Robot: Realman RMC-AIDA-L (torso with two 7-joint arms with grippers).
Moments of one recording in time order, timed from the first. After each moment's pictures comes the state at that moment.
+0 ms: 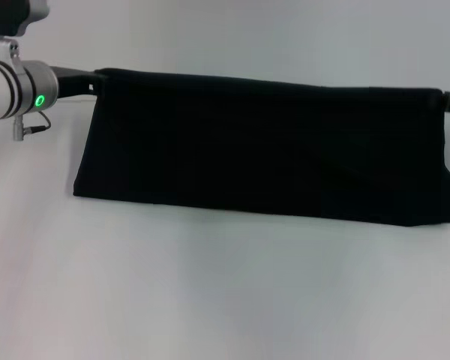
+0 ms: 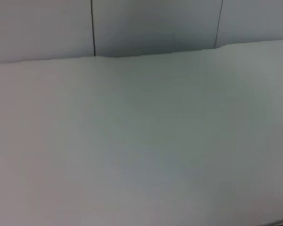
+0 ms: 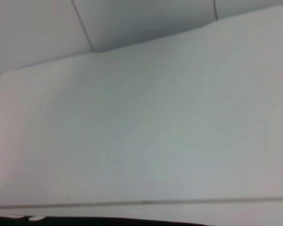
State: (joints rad) left arm -0.94 -2.05 0.49 0.49 2.47 0.56 -1.92; right arm 0.80 1.94 -0.43 -0.45 -2.25 -0.81 1.90
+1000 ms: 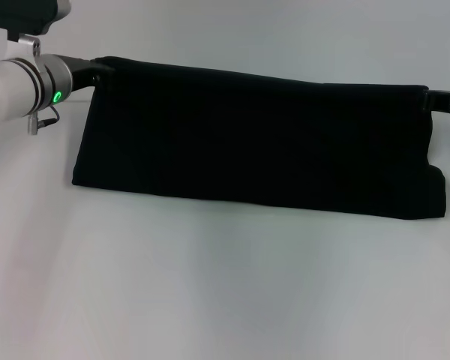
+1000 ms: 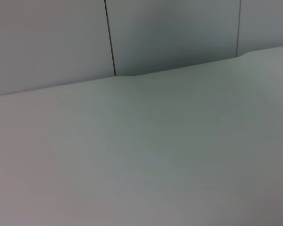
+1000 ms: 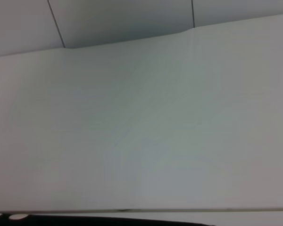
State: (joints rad) left arm -0.96 -2.09 0.62 0.46 2.41 0.35 -1.91; right arm 0.88 1.99 -0.45 -0.36 -2.25 -0.54 1.84
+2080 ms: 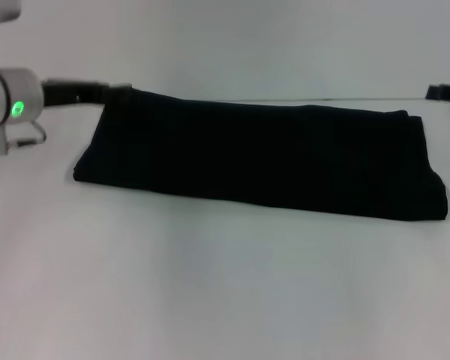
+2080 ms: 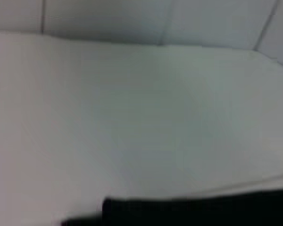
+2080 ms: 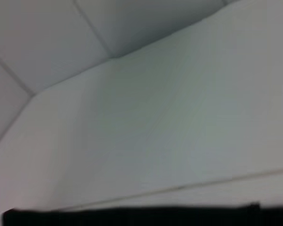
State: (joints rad) left arm -0.79 -2.07 0.62 0.74 2.35 0.92 -2.06; right arm 0.73 1.89 -0.44 -0.54 -2.21 -1.06 2.10
